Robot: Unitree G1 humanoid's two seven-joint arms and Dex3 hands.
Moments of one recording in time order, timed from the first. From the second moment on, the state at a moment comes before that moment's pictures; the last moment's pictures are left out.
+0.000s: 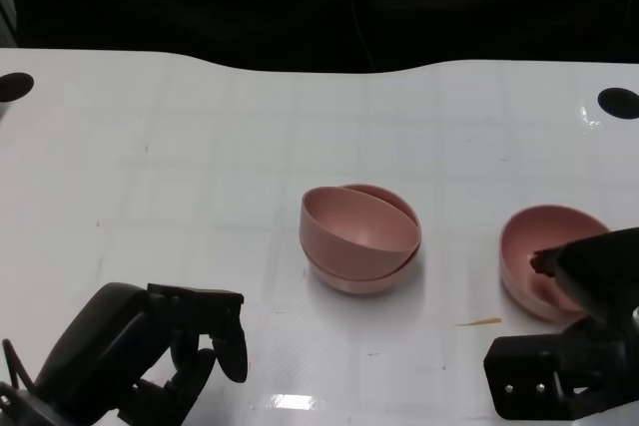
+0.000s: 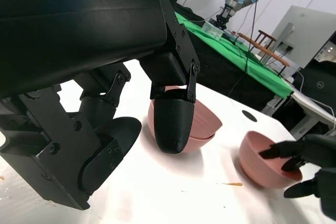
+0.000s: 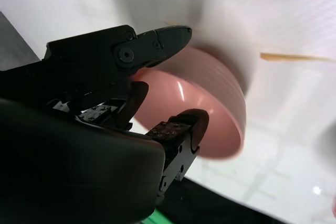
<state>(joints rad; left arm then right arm) 0.12 0.40 -0.11 0.00 0.35 -0.63 -0.07 -0.18 -0.44 0.34 -0.01 -1.19 0.24 0.44</state>
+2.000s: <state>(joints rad) 0.10 0.39 -0.11 0.03 0.37 -0.64 -0.07 -0.54 -0.23 0.37 0.51 -0.63 -0.56 -0.17</state>
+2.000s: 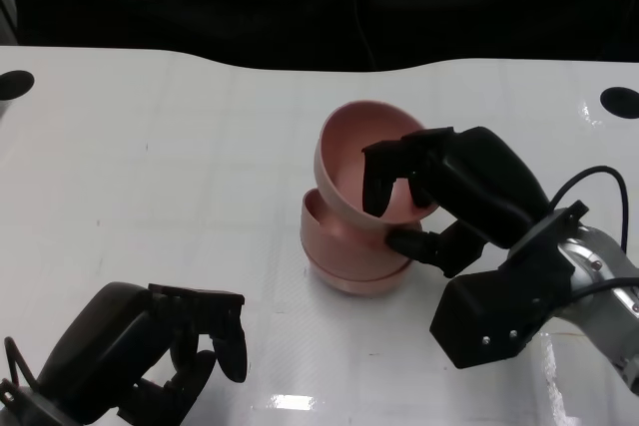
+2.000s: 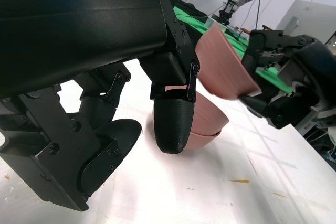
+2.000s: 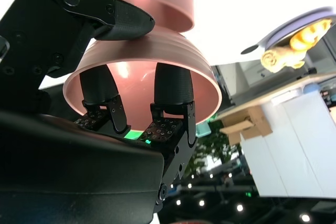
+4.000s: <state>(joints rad) 0.10 0.39 -0.11 0.04 0.39 -0.65 -0.07 -0.08 -0.39 0.19 0.09 -0.44 -0.68 0.00</state>
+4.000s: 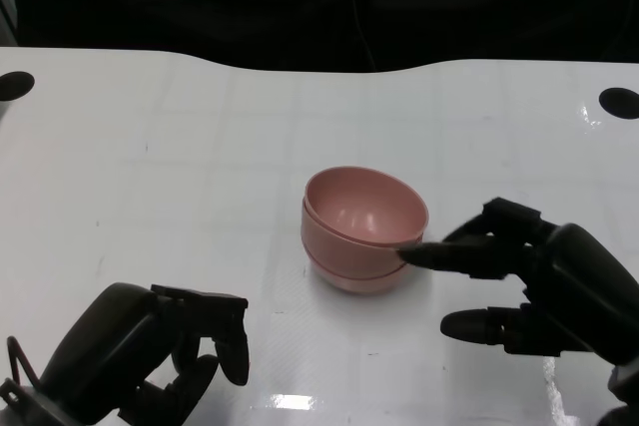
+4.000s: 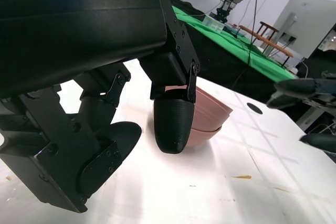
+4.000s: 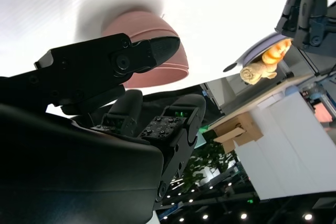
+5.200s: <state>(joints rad) 0.04 0.39 -0.11 0.15 0.41 -0.69 -0.07 -0.07 -0.32 0.12 0.35 -0.47 -0.96 -0.15</state>
